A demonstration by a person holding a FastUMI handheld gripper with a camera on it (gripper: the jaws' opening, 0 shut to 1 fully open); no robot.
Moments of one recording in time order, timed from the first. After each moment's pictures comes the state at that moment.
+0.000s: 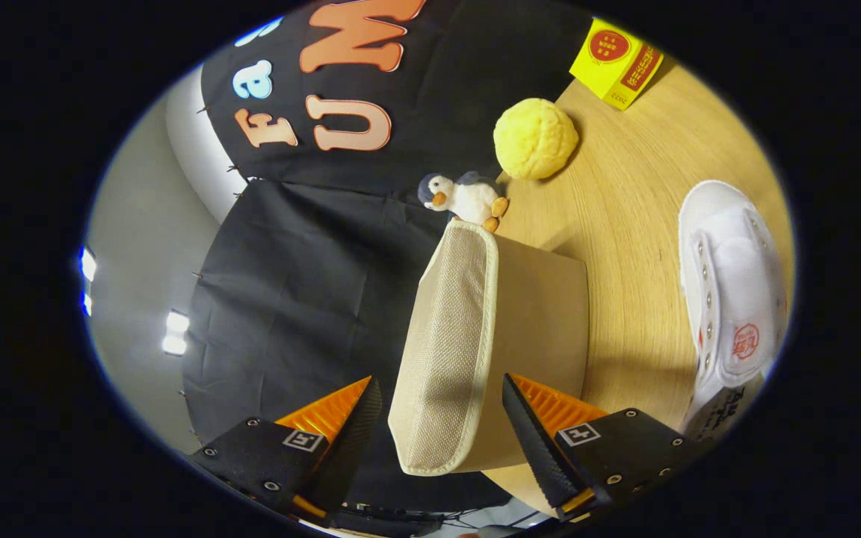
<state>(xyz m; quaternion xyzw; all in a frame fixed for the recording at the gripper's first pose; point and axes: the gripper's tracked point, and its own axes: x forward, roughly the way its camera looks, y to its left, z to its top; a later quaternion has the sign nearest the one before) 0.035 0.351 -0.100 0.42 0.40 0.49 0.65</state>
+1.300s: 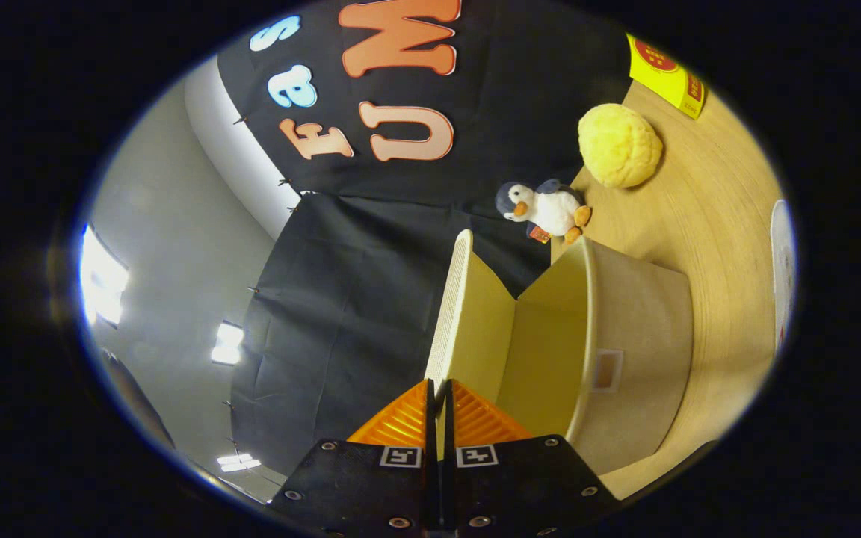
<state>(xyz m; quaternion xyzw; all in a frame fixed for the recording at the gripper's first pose) 0.019 0.397 0.033 0.46 0.33 0.55 0.62</state>
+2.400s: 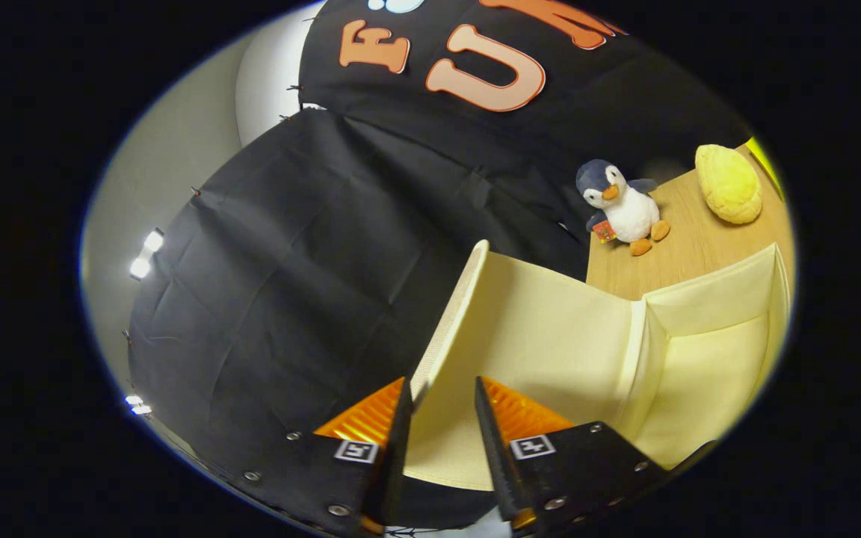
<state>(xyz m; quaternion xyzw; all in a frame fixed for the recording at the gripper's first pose) -0.034 0.607 0.068 0.28 0.32 0.51 0.74</state>
